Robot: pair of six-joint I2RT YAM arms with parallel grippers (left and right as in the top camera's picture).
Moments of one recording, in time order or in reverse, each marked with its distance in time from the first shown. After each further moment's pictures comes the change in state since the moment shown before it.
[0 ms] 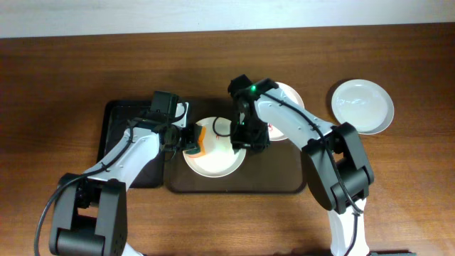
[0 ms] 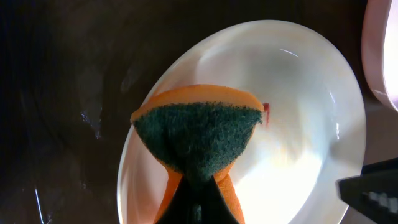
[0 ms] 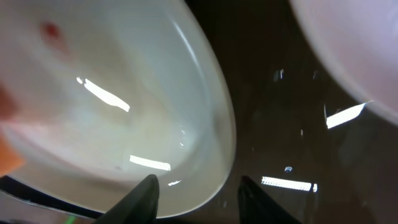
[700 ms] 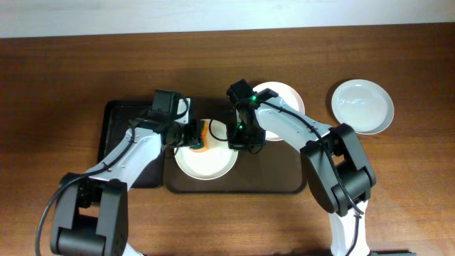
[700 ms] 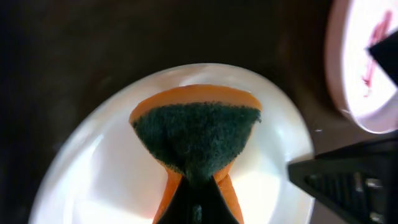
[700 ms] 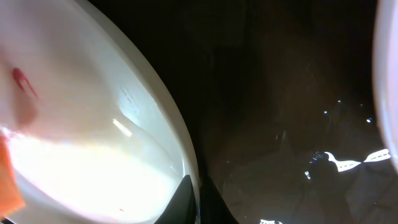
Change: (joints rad) left arm -0.028 0.006 -0.001 0.091 0.032 -0.037; right arm 0.005 -0.019 -0.105 0.238 0.009 -0.075
